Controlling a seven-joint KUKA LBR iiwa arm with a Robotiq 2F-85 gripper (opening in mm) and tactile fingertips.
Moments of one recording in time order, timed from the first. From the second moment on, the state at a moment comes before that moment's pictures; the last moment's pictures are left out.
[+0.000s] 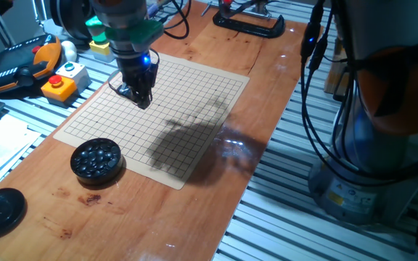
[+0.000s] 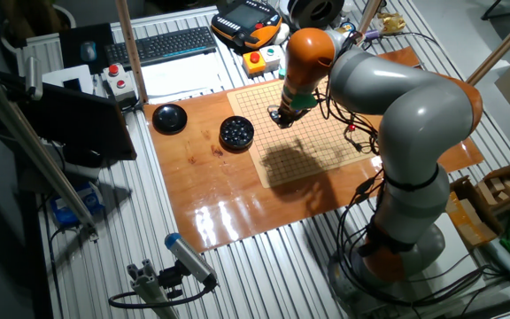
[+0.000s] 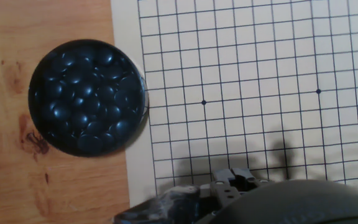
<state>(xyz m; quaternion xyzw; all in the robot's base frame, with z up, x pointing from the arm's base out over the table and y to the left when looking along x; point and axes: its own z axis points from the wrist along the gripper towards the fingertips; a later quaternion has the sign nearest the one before) 0.537 0.093 0.165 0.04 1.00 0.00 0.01</state>
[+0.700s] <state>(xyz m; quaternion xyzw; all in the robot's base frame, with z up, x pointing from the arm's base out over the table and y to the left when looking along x) 0.549 0.140 0.156 0.05 1.00 0.01 0.02</state>
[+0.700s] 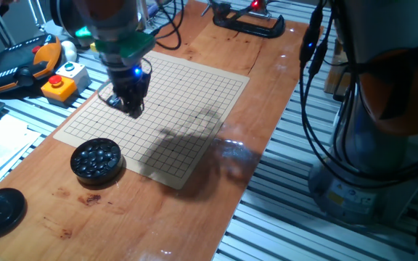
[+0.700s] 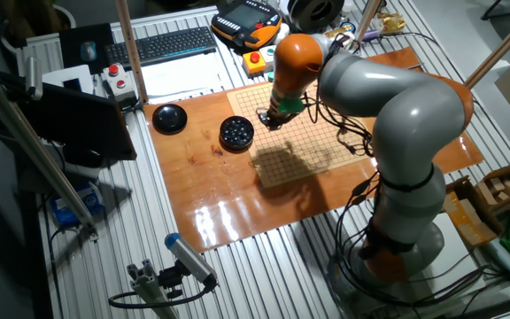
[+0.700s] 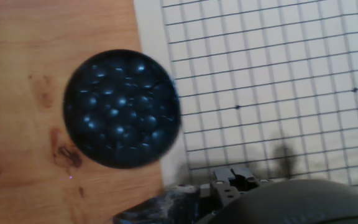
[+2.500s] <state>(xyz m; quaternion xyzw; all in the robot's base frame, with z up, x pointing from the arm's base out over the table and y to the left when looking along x) 0.586 0.214 0.115 0.06 1.00 0.01 0.02</state>
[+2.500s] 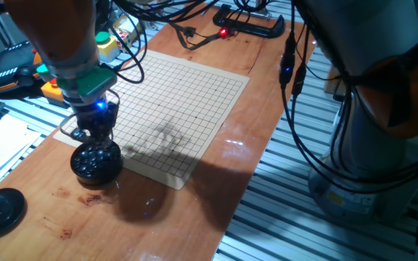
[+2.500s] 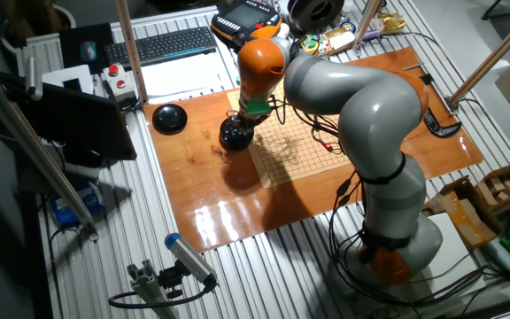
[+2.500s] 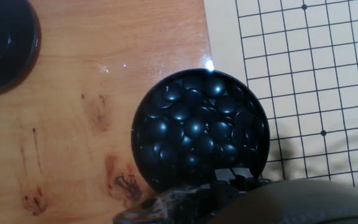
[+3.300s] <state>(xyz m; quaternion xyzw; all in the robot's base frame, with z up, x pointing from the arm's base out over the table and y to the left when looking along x) 0.585 0.215 0.118 0.07 1.00 0.03 0.01</state>
